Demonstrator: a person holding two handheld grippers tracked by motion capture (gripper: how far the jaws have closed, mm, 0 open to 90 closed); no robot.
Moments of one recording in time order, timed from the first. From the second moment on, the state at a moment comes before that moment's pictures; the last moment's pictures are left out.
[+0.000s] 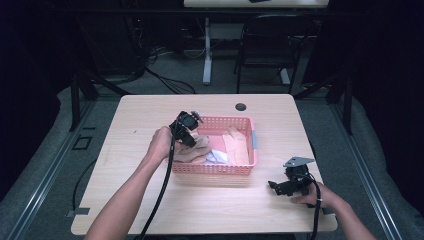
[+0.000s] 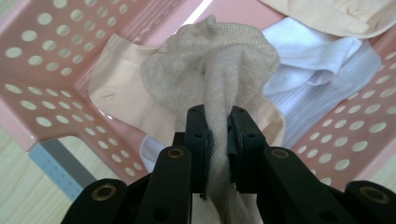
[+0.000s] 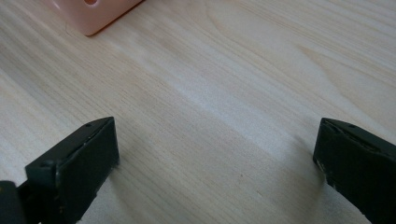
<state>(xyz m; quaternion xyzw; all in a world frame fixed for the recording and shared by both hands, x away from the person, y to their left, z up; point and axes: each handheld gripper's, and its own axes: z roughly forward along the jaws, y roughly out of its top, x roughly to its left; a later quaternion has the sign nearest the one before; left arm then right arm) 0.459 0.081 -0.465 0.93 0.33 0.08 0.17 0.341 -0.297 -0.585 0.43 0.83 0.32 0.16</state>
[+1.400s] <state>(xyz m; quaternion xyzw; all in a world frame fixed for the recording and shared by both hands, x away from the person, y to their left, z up) 0.449 0.148 -0.400 0.91 0.36 0.10 0.20 0.341 -0.297 -0.585 0.43 0.83 0.32 0.16</state>
